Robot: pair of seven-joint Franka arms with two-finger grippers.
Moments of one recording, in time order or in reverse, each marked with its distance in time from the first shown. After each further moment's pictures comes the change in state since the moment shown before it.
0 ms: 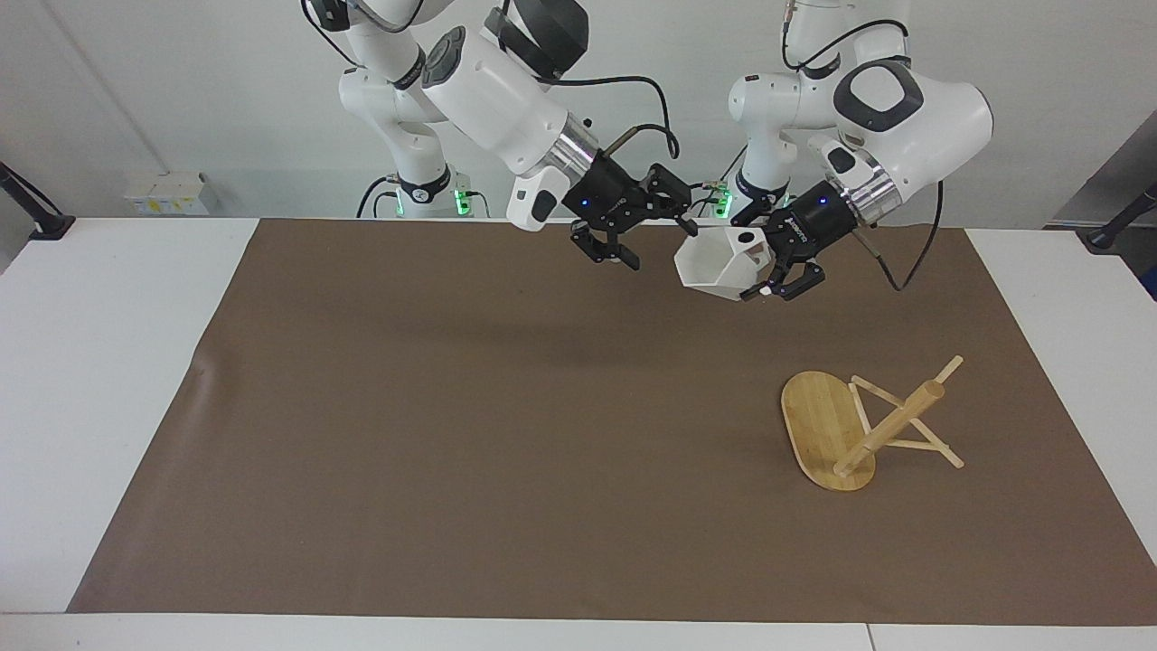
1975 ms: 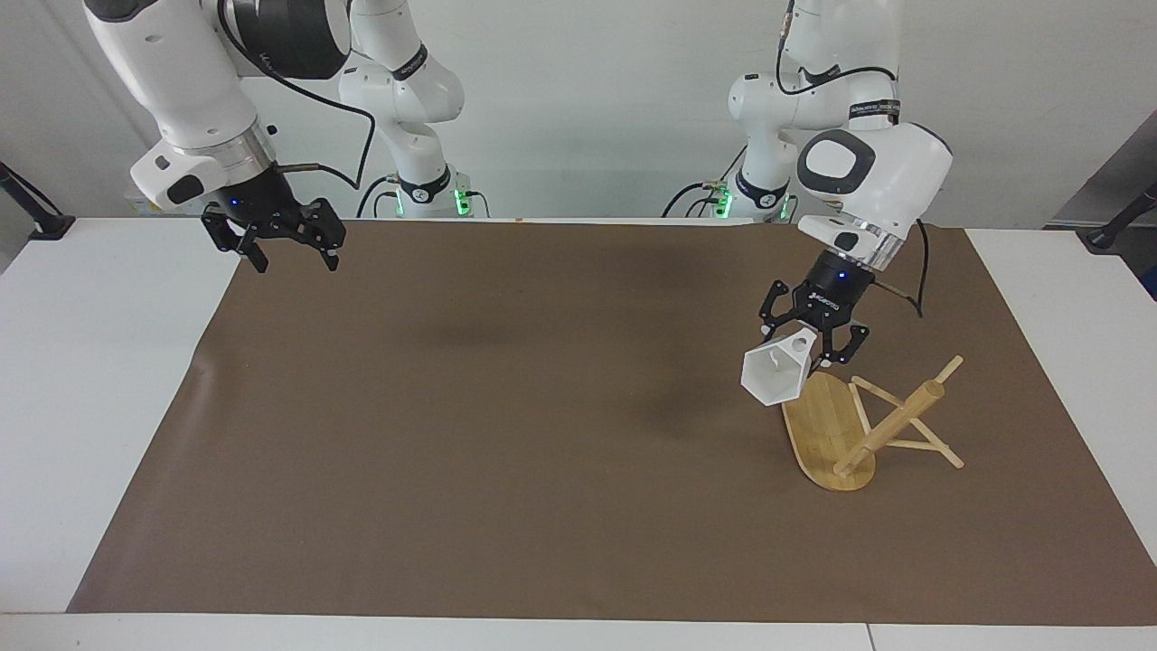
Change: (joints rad) left arm -0.047 0.129 0.012 -0.068 0.223 0.504 -0.407; right arm -0.006 -0.203 -0.596 -0.030 -0.533 -0.636 -0.431
